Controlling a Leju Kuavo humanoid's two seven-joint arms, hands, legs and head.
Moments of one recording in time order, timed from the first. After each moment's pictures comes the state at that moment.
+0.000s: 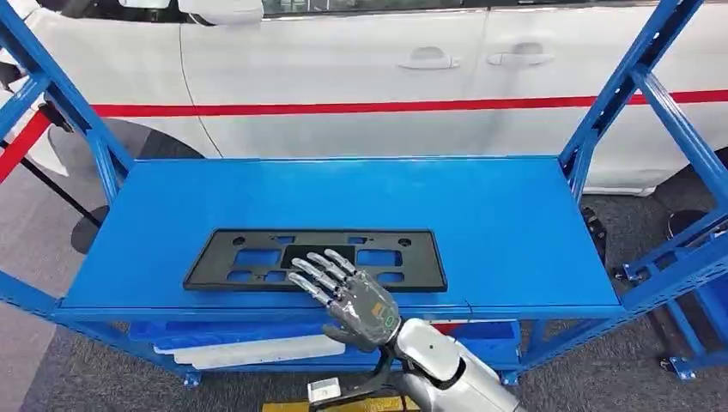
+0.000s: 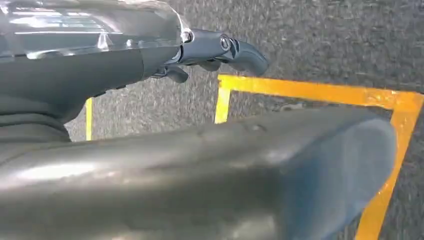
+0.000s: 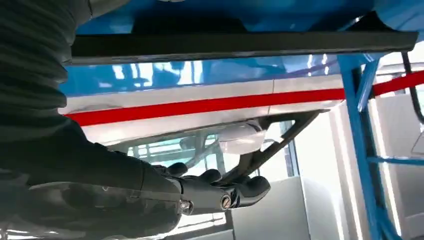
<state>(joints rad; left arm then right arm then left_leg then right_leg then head) -0.07 -0.11 1.29 -0.23 -0.95 0.04 -0.22 -0.35 -0.04 0.80 -1.25 1.14 -0.49 -0.30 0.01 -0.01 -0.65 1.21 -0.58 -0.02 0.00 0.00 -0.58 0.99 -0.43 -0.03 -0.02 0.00</state>
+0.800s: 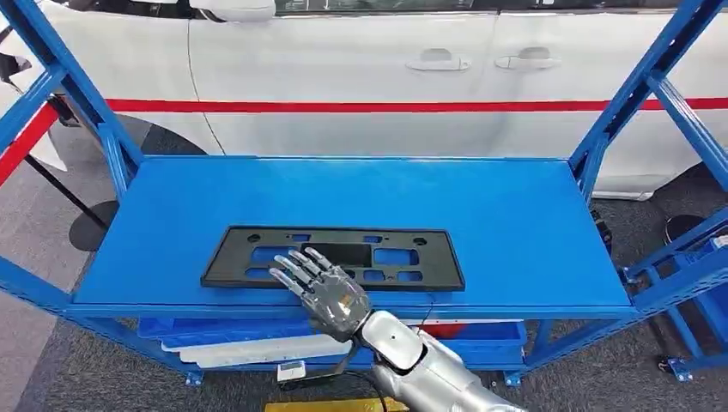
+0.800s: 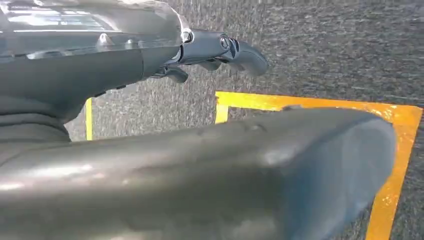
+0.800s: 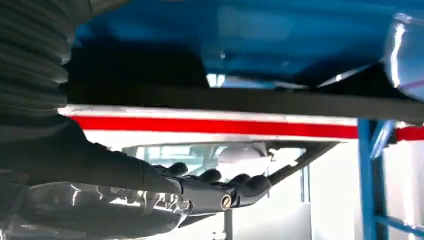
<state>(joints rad) -0.07 -0.10 1.27 -0.22 -1.00 0.03 -0.22 -0.51 0.13 0.87 -0.84 1.22 -0.60 -0.18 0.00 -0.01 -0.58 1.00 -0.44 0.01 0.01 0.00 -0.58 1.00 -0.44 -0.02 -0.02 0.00</state>
